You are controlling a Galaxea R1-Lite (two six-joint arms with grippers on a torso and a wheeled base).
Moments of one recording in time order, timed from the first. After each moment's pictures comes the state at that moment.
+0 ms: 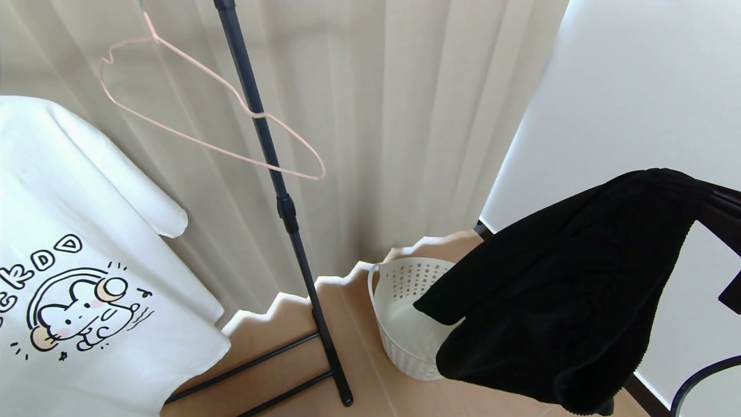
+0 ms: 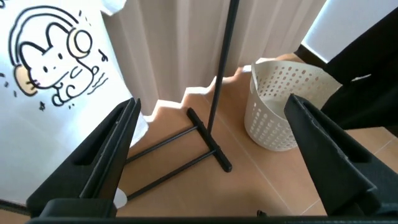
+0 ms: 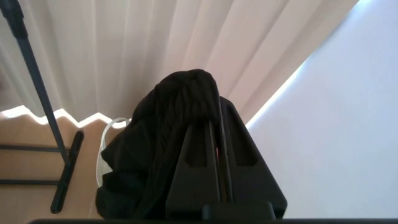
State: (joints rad) left arm 0.00 0.00 -0.04 0.07 -0.10 -0.01; right arm 0.54 1.01 -0.55 -0.54 -0.25 -0.38
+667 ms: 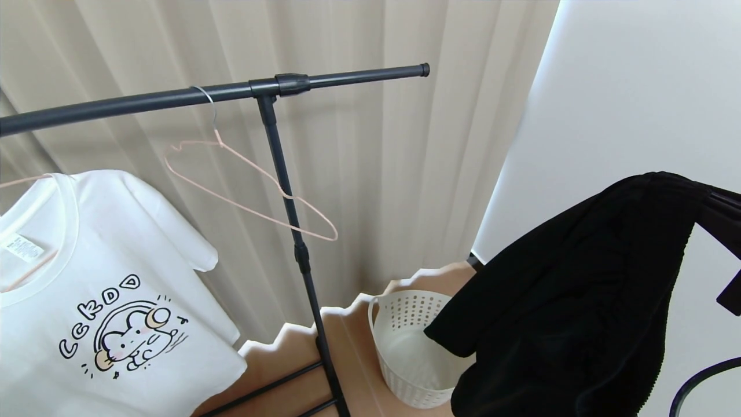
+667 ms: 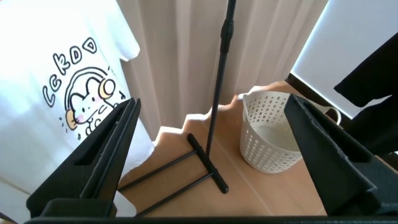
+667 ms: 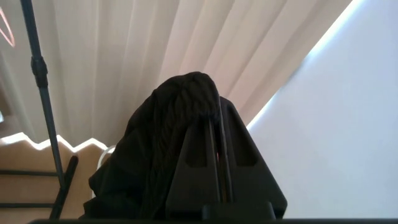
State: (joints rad) left arm 0.00 0.00 -0.04 0.07 -0.10 -0.01; right arm 0.54 1.01 -0.55 -0.54 -0.25 -0.38
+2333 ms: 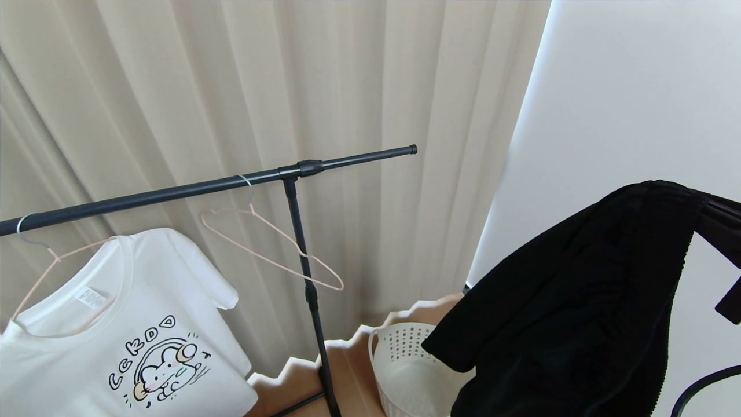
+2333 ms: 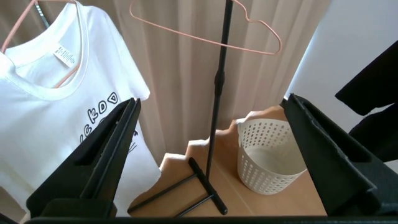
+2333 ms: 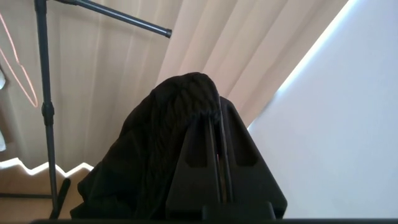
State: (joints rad) left arm -0.01 0.00 -0.04 0.07 -0.10 0.00; right arm 0.54 1.00 -0.52 -0.54 -0.25 -0.39
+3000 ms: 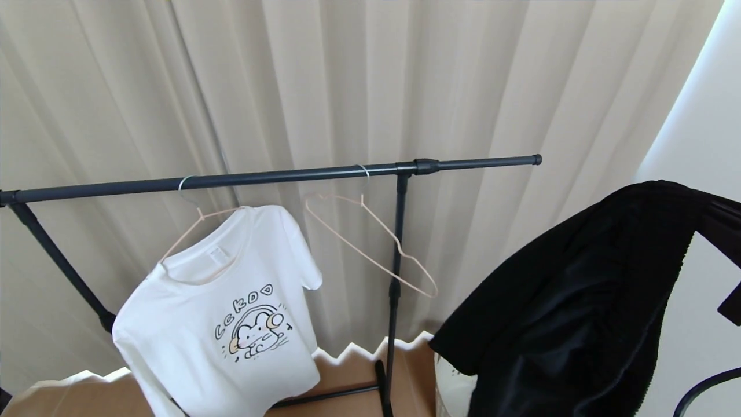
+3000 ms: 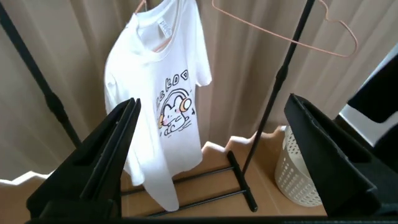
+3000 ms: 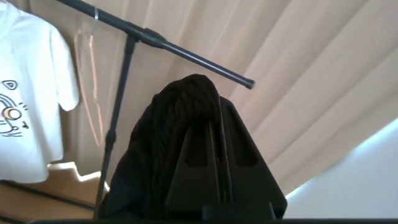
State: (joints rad) left arm 0.00 0.00 -0.04 0.07 -0.10 -0.01; right arm 0.54 1.00 -0.52 -0.54 -0.25 -0.39
